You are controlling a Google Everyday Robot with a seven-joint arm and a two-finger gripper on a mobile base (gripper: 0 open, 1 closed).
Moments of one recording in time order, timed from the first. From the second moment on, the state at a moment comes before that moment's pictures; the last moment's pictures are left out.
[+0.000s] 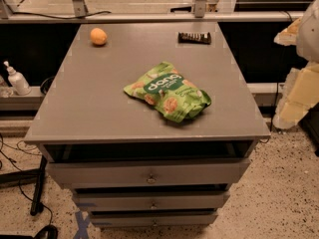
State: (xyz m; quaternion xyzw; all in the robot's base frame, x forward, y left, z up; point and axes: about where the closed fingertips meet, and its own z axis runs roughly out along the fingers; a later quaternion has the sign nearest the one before) arm 0.438 -0.214 0.986 -0.60 0.78 -0.05 0.17
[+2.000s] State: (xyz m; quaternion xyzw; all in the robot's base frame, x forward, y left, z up) arm 0.549 -0.110 0.858 -0.54 0.80 0.05 0.24
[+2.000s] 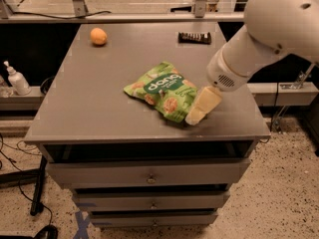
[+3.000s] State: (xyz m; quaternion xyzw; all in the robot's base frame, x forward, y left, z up) arm 0.592 -0.077 0.864 -0.51 0.81 0.09 0.26
